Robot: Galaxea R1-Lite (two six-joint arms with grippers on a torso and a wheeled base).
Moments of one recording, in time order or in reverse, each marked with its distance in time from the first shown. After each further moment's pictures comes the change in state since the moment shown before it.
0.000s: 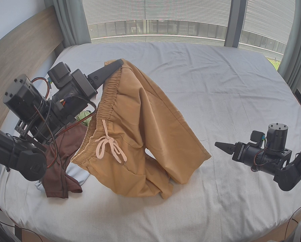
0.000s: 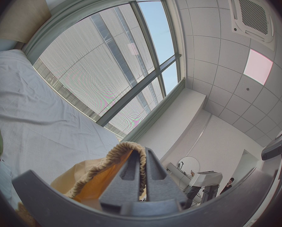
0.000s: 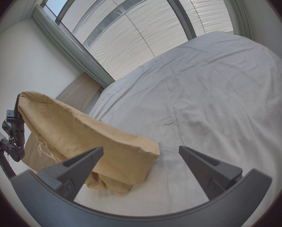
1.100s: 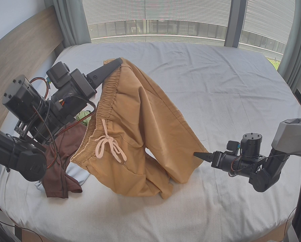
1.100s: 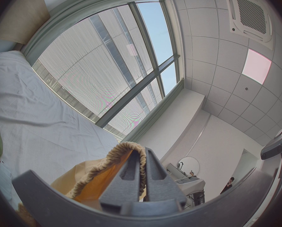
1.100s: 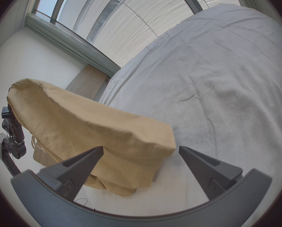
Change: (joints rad) left arm 0.000 0.000 0.005 -0.021 -0.001 0.002; right arm 0.033 0.353 -0.163 -0.148 0.167 0.081
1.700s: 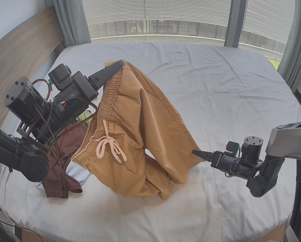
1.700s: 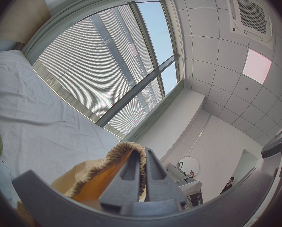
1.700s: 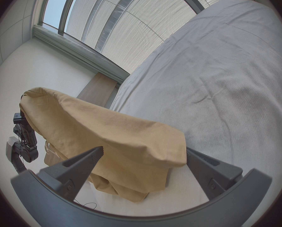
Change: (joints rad) left arm 0.000 0.018 0.002 -0.020 0.000 -0.001; right arm 0.001 0.077 0.031 -0.243 0.070 0.098
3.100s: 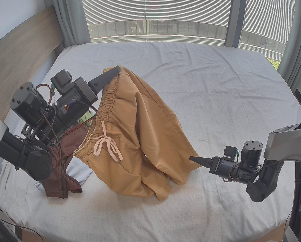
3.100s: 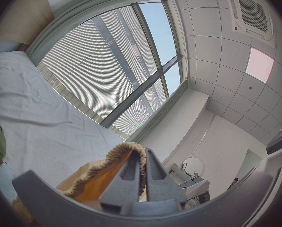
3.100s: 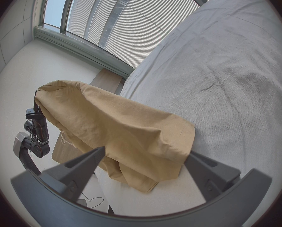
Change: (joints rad) left arm 0.039 0.059 0.001 -0.044 0.000 0.000; right arm 0.031 0.008 0.062 -0.072 0.053 0.027
